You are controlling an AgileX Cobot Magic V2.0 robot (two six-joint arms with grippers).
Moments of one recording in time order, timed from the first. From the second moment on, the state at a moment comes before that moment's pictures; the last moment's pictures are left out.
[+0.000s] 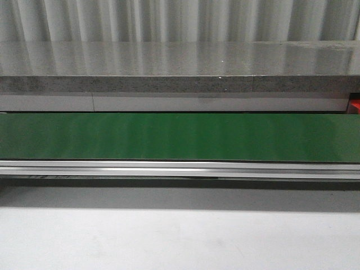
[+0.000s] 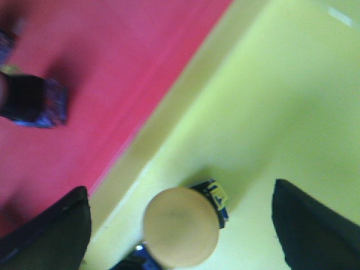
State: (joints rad) left arm -0.23 0.57 -0.50 0.09 0.44 -0.13; right arm -0.78 1.61 -1.01 0.25 0.43 0.05
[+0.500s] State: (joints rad) left arm -0.23 0.57 -0.50 0.09 0.44 -0.13; right arm -0.35 1.19 -1.01 0.26 0.46 -0.07
